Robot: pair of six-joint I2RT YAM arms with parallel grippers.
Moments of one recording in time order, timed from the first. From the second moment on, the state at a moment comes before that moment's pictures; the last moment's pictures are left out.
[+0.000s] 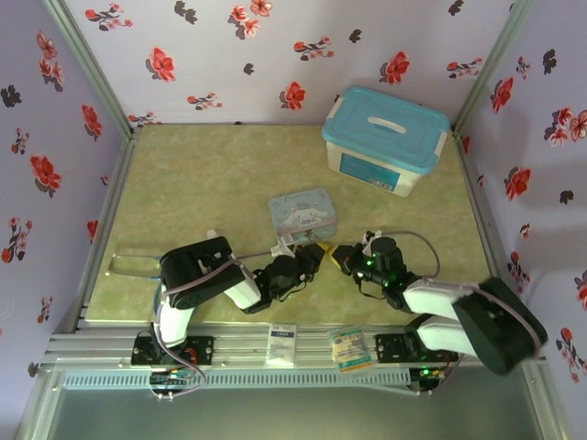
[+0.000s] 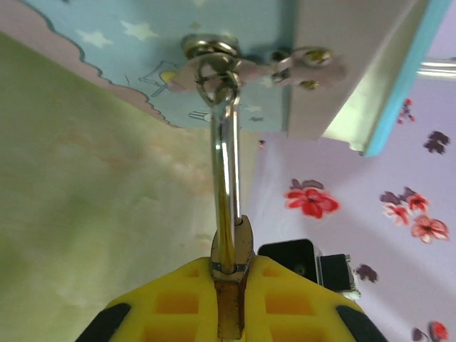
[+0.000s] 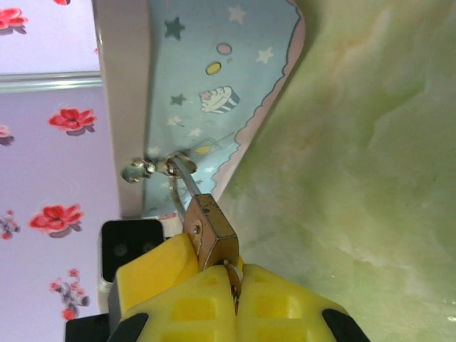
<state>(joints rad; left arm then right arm) -1.15 1.98 0.59 1.17 -0.29 -1.69 0.55 1.28 0.14 0.67 -0.36 1.41</state>
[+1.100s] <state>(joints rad) -1.14 1.98 0.51 1.22 -0.27 -1.67 0.58 1.06 0.50 -0.18 -0.21 0.60</state>
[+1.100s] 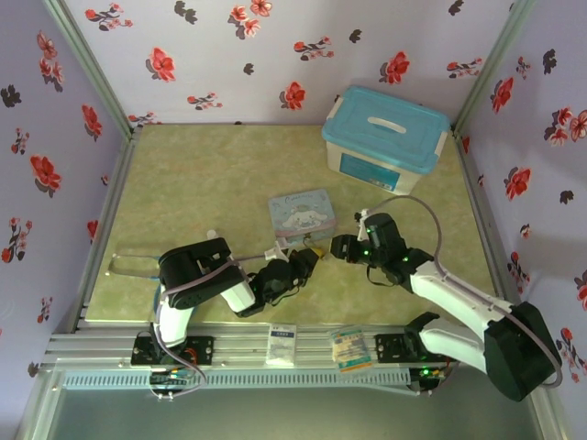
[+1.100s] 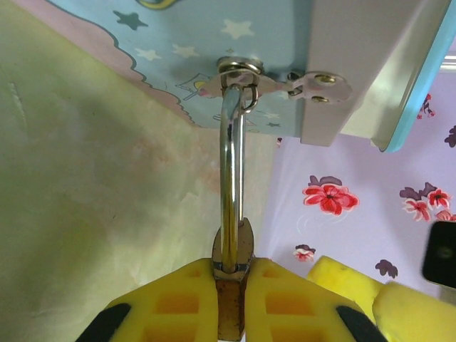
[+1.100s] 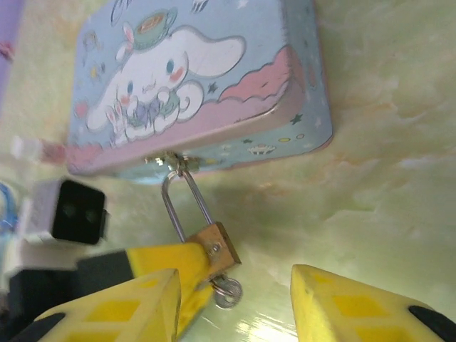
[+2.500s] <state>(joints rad) -1.14 1.90 0.45 1.18 -0.22 -1.64 0.96 1.35 0.57 -0.18 0.19 0.23</state>
